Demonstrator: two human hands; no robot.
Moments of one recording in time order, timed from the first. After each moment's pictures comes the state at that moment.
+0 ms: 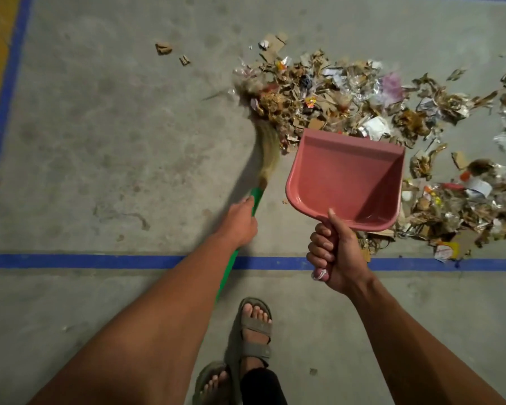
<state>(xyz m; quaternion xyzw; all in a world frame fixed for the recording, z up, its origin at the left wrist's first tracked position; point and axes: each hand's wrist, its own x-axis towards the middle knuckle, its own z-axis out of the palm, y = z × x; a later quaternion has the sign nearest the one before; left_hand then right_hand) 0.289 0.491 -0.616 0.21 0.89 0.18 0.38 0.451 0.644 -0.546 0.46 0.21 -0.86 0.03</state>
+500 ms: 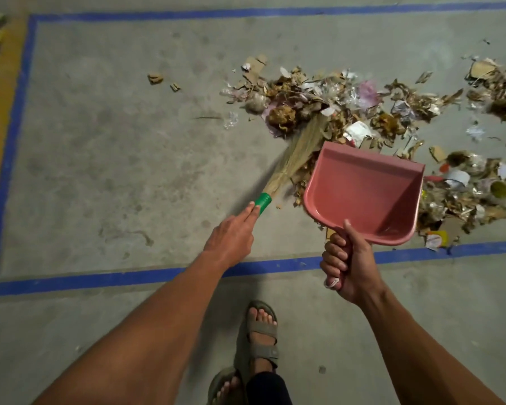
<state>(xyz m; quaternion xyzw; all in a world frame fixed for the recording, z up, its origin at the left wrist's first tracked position) 0.308 0.464 -0.581 0.42 0.86 0.07 0.27 0.499 0.647 -0.510 0.48 0.19 -0.86 -0.05</state>
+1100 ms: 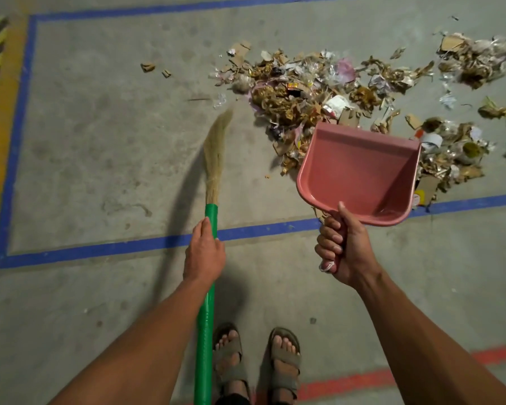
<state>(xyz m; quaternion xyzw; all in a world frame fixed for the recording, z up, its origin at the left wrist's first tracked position) 0.455 0.355 -0.552 0.13 0.94 0.19 0.25 0.613 0.592 -0.466 0.45 0.21 -0.87 -0.06</state>
